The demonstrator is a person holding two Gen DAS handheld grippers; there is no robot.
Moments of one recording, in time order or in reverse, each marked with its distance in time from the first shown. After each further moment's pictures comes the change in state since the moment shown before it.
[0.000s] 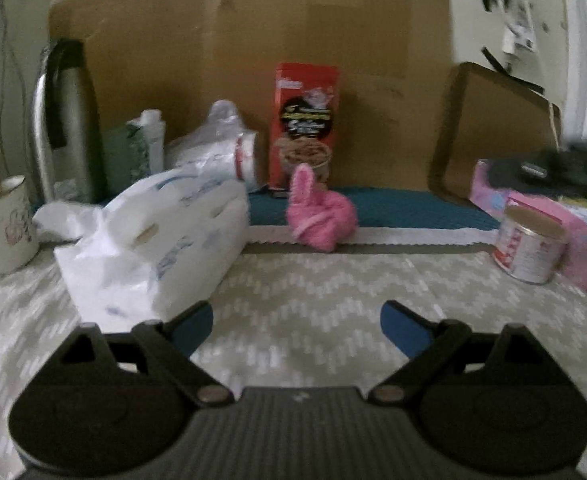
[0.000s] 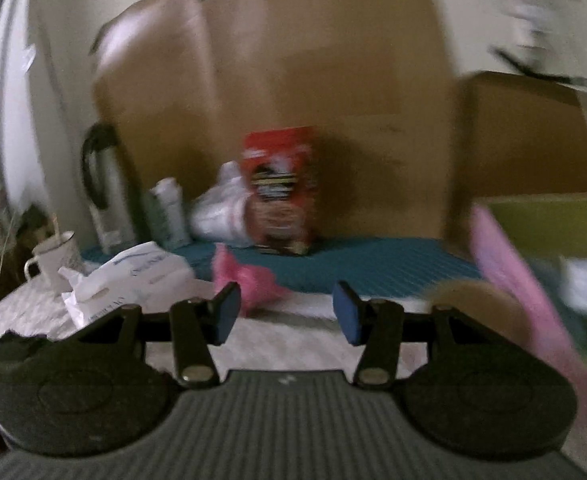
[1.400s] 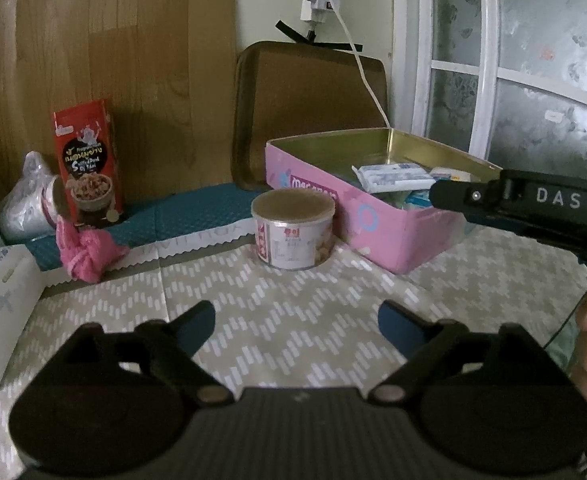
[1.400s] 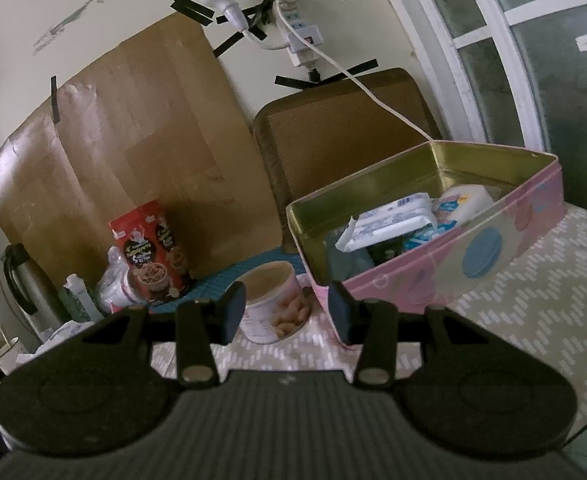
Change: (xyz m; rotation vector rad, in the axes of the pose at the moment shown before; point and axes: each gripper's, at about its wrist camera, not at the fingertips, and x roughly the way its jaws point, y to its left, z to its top) left arm -0.047 -0.155 0.013 0.266 0.067 -0.344; right arm -0.145 -0.100 -0.063 0.396 -0.192 -0.312
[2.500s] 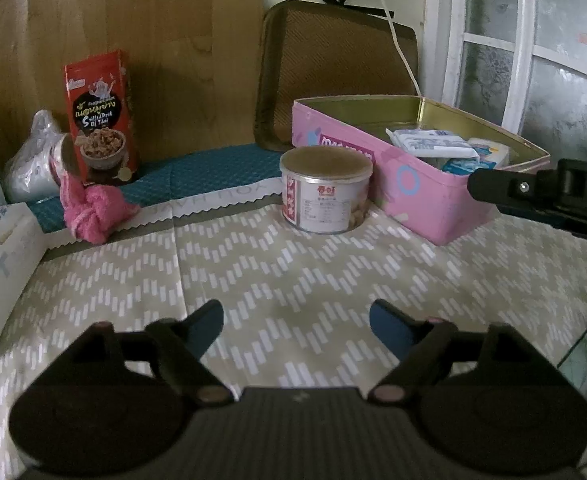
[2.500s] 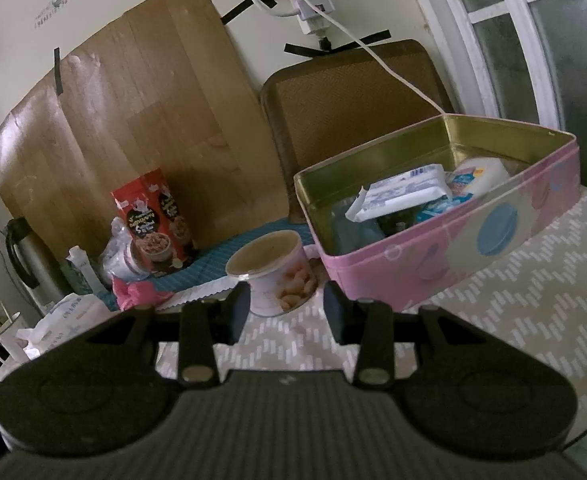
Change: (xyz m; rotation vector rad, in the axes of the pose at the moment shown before) left arm 0.030 0.016 -0.011 -0.046 0.094 0.048; right arm 0.012 0.003 -0.006 -0.021 0.087 0.023
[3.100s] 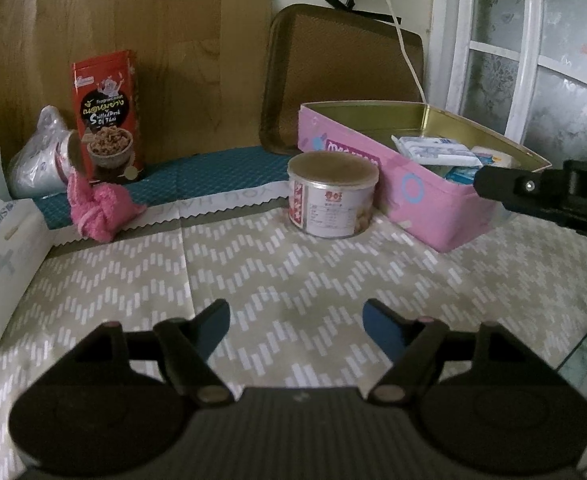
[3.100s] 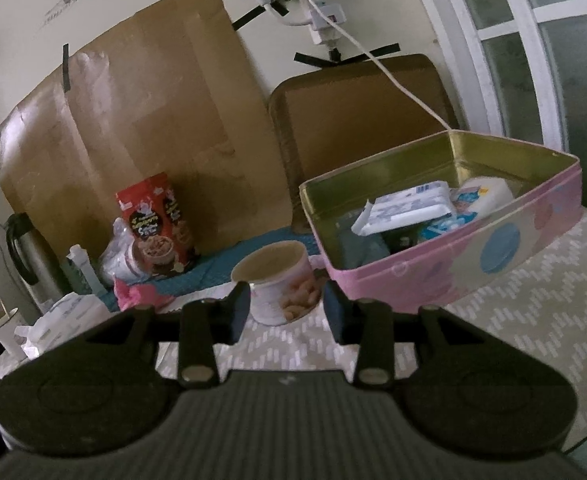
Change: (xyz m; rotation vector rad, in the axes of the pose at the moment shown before) left arm -0.004 0.003 0.002 -0.029 -0.004 0.003; right arm 0.000 0.006 0.003 -0.041 -0.015 -0.003
